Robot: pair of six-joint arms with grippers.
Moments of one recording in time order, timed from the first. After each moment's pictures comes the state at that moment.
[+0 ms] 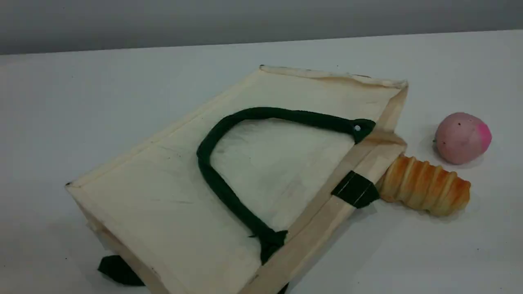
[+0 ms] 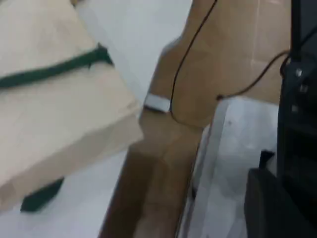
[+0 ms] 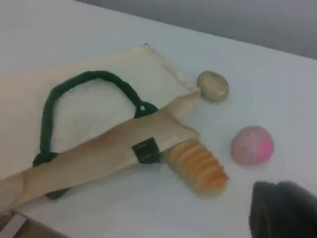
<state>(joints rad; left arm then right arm) -1.33 0.29 -0.55 0.00 1.12 -0.05 0.35 0.00 -0.51 0.13 1.07 -0.16</state>
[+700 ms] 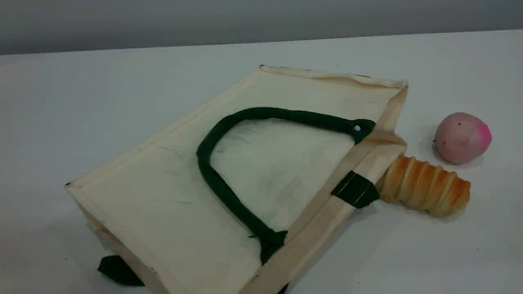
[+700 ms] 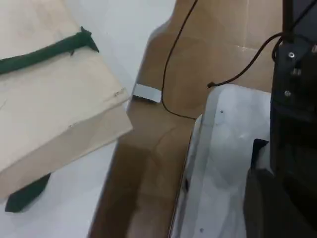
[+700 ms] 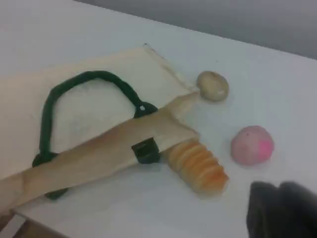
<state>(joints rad) -1.33 0.30 -0.50 -0.04 1.08 -0.02 0.35 0.00 -0.51 0.13 1.07 -0.16</state>
